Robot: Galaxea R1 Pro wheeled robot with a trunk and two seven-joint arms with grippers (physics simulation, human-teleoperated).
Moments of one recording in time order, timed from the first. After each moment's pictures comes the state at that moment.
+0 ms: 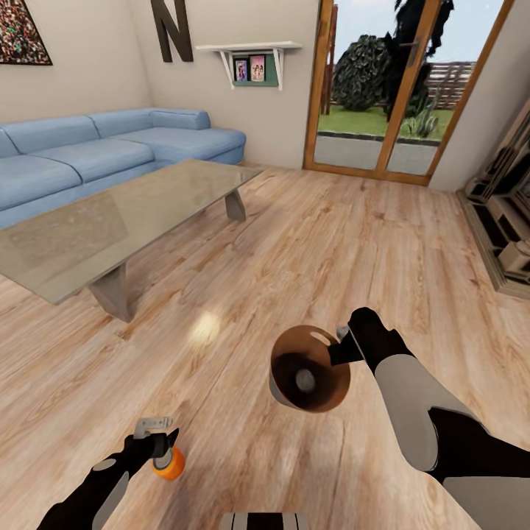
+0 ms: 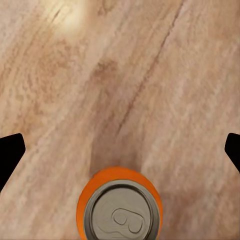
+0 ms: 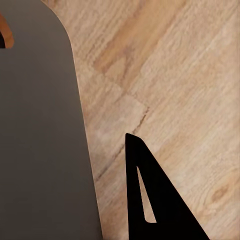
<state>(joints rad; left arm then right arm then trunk) -0.44 0.17 -0.09 -0.59 0.23 0.04 -0.14 -1.08 0.07 -0.23 -0.49 0.67 1.04 0.44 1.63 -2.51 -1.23</state>
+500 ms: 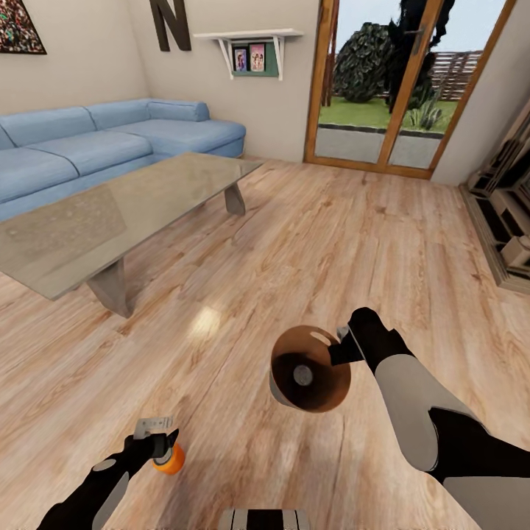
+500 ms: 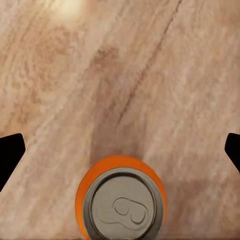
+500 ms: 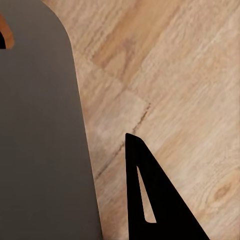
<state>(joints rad) -0.44 0.17 -0.09 -0.59 0.23 0.04 -0.14 -1.08 0.07 -0.23 -0.49 0.68 1.04 0.44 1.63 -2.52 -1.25</state>
